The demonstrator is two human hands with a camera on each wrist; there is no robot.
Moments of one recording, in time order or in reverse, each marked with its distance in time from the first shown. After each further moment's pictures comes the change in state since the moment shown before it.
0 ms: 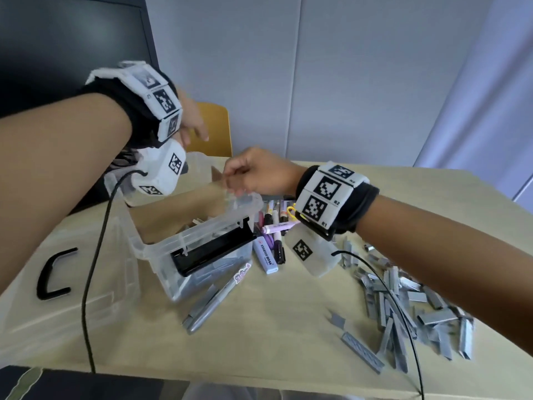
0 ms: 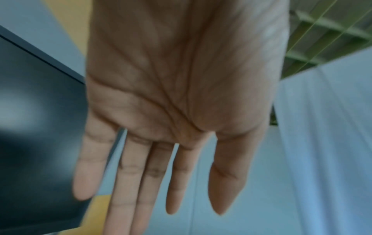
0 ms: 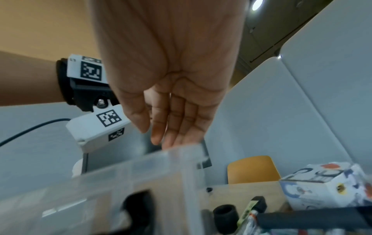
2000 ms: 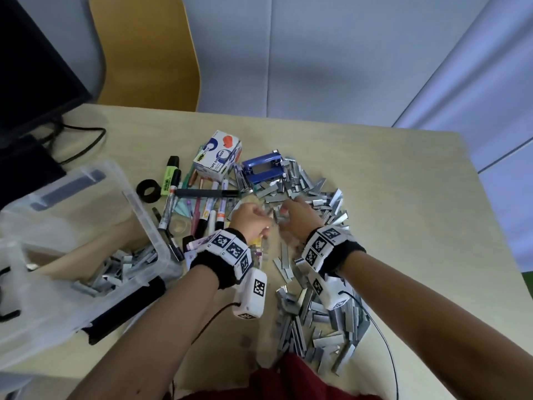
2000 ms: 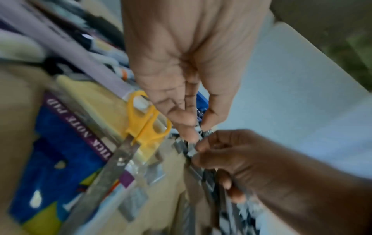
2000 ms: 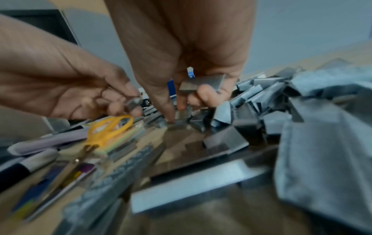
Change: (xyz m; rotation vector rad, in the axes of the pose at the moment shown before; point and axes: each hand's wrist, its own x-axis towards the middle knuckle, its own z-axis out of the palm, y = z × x) left_hand 0.030 0.183 0.188 -0.903 -0.285 -0.104; right_hand -0.074 0.209 -0.055 -0.074 -0.090 0.697
